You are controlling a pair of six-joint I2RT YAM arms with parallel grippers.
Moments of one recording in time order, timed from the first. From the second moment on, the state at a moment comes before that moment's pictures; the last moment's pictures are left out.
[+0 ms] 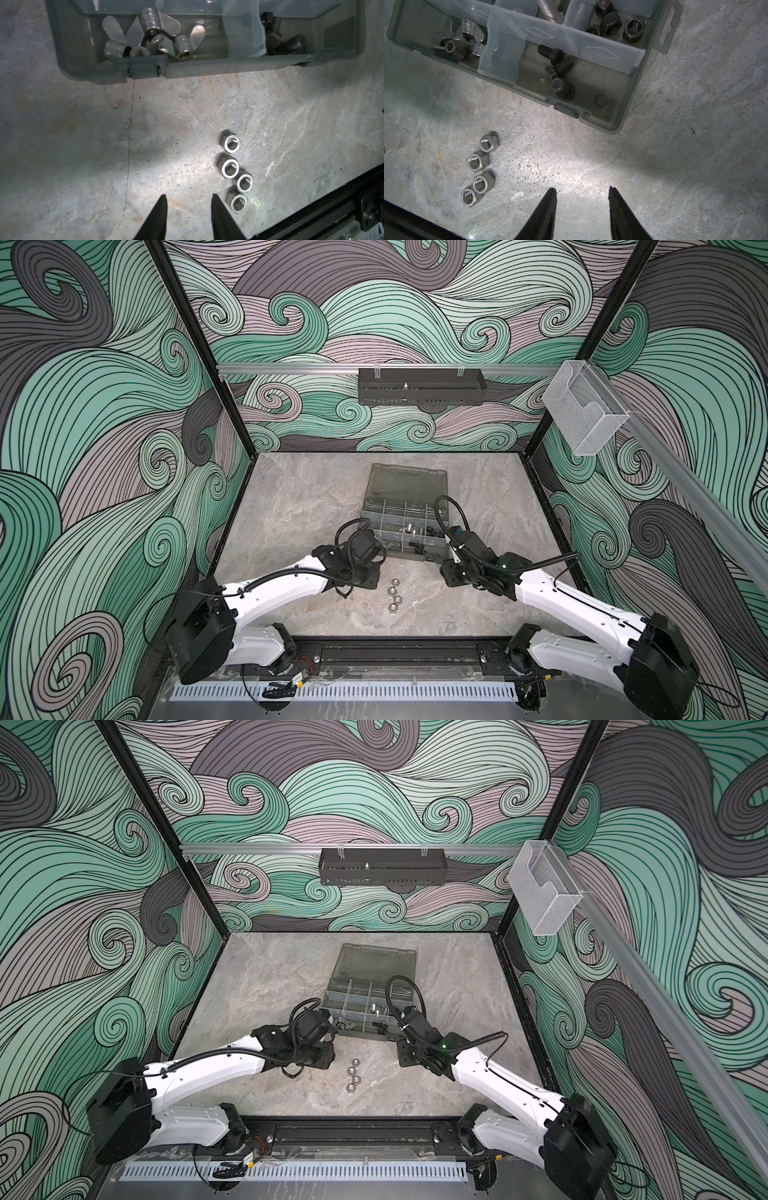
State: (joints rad) left arm -0.88 1.34 0.82 -0.61 -0.04 -0.64; right arm 0.72 1.09 0.66 -0.62 0.07 0.49
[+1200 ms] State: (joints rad) left arm -1.00 1.82 1.12 -0.66 -0.03 -0.49; right arm 0.72 1.06 0.62 -0.62 0.07 0.53
